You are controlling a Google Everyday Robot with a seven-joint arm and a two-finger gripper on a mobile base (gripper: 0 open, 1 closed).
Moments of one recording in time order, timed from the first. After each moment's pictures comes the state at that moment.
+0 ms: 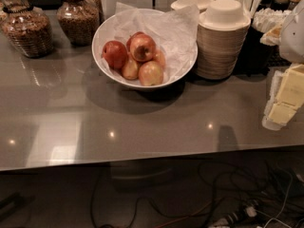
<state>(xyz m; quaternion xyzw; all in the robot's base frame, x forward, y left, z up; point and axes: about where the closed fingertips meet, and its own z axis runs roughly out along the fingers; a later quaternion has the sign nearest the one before) 0.438 -0.217 0.976 -0.60 0.78 -0.03 0.16</state>
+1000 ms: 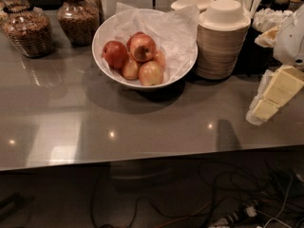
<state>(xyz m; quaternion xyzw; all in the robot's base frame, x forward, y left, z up) 0.457 -0.204 0.966 -0.58 0.78 0.01 0.23</state>
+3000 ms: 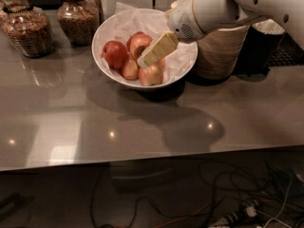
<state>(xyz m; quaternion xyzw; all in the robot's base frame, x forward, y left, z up) 0.637 -0.016 0.963 -0.53 0.71 0.18 0.43</state>
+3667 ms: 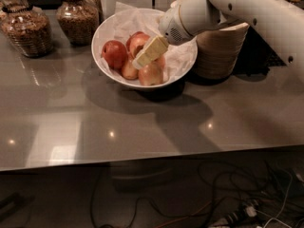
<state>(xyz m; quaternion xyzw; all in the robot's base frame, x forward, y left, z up) 0.675 0.000 0.932 -0.54 0.71 0.17 0.42</state>
